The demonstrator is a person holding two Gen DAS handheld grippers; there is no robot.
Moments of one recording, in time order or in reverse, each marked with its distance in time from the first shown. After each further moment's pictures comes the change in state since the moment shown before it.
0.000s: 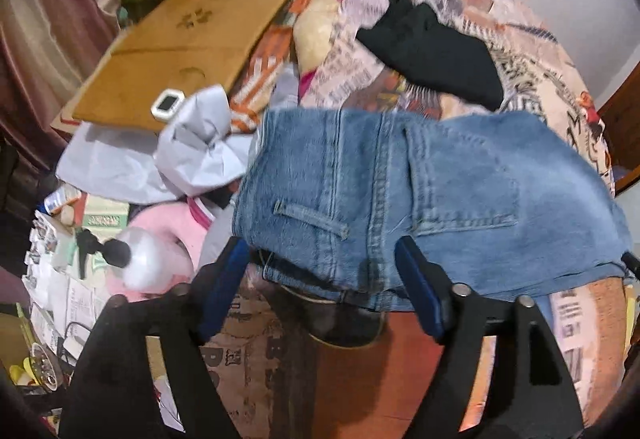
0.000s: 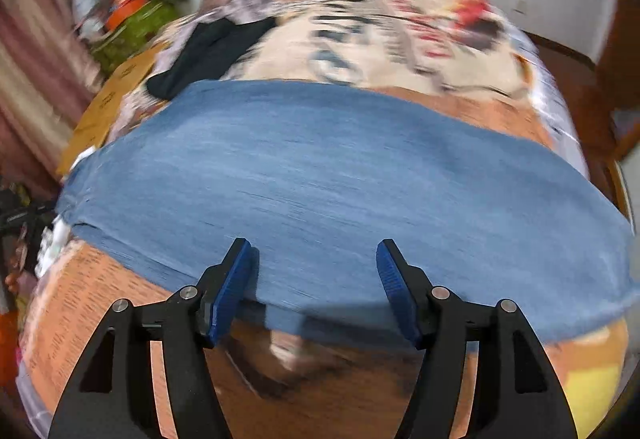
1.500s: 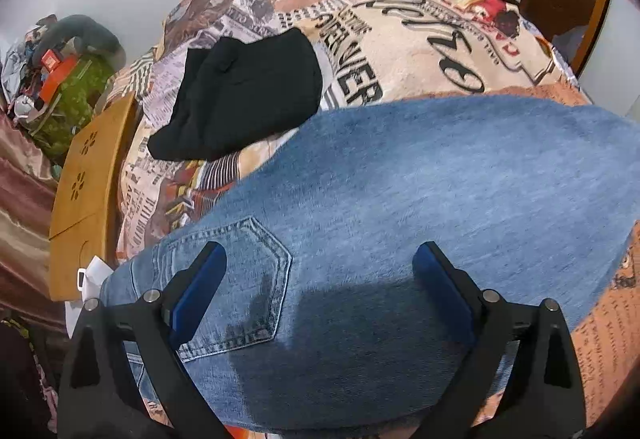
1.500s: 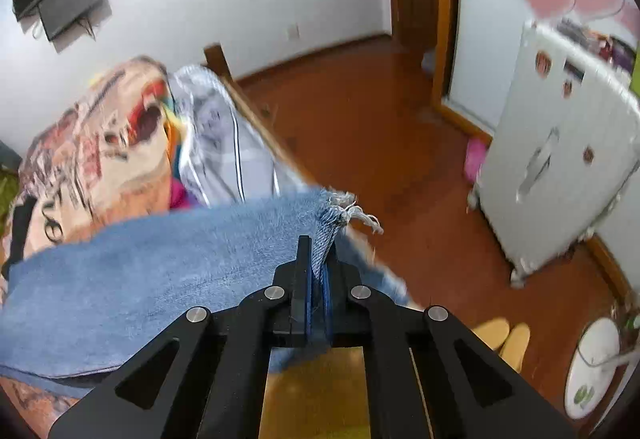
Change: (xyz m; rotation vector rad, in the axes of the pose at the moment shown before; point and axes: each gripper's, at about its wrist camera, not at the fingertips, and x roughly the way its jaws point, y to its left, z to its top) left arm 0.033 -0.255 0.026 0.524 -0.044 0.002; right arm -0.083 -0.223 -0.033 0.482 -0.335 -0.398
